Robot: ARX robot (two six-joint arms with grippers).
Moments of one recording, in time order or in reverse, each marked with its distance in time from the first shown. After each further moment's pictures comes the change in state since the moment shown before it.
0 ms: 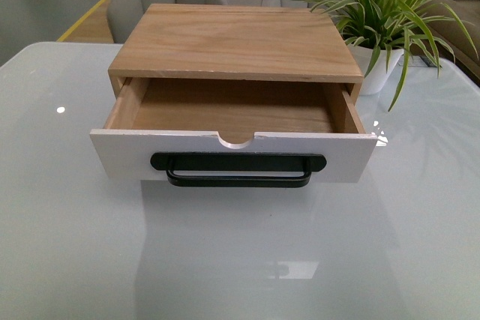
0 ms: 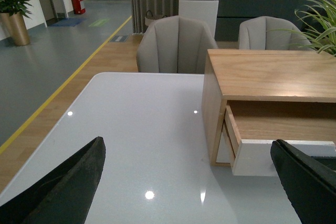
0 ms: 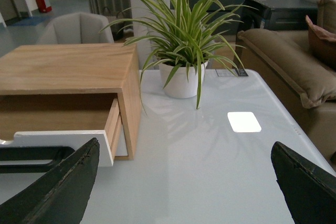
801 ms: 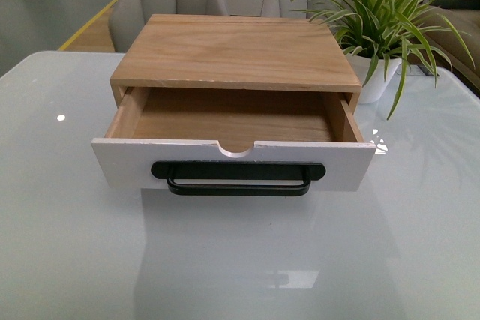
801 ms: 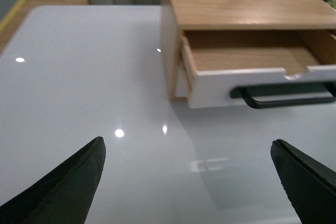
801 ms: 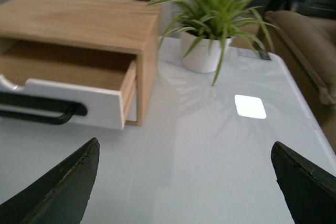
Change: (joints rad) left arm -0.062 0.276 0.101 -0.126 0.141 -0.029; right arm 0.048 0.329 0.024 0.154 -0.078 -0.165
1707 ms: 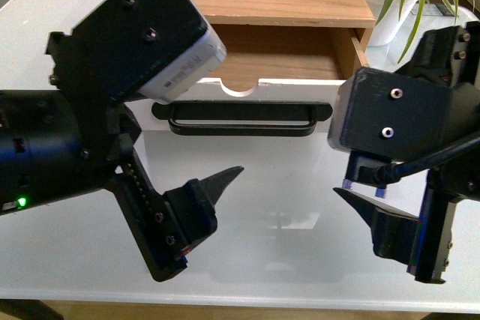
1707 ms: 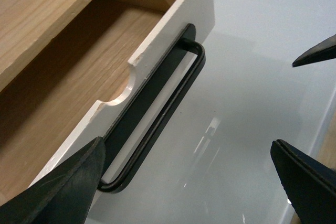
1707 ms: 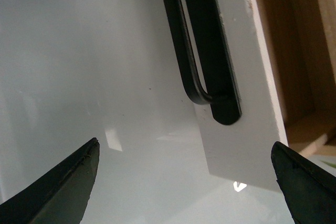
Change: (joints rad) left arm -0.399 1.404 0.351 0.884 0.213 0.532; right arm 0.319 1.260 0.463 0.280 -0.121 -0.927
